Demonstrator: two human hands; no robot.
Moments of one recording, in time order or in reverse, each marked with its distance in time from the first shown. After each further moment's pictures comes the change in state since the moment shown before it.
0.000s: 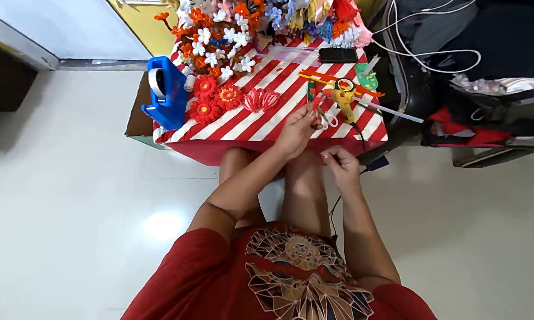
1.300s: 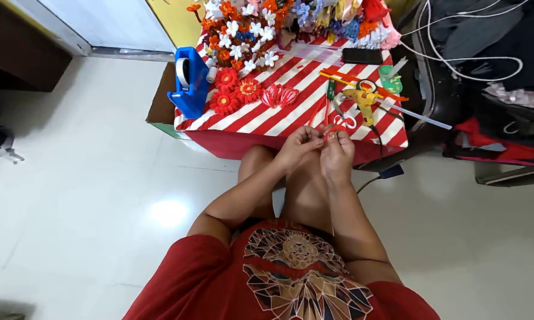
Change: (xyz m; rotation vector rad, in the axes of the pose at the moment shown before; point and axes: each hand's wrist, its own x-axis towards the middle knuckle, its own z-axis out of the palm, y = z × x) left_hand -0.059 -0.001 -0.035 0.306 0.085 -0.166; right_hand 0.027 -0.031 0.073 0.411 0.140 0.095
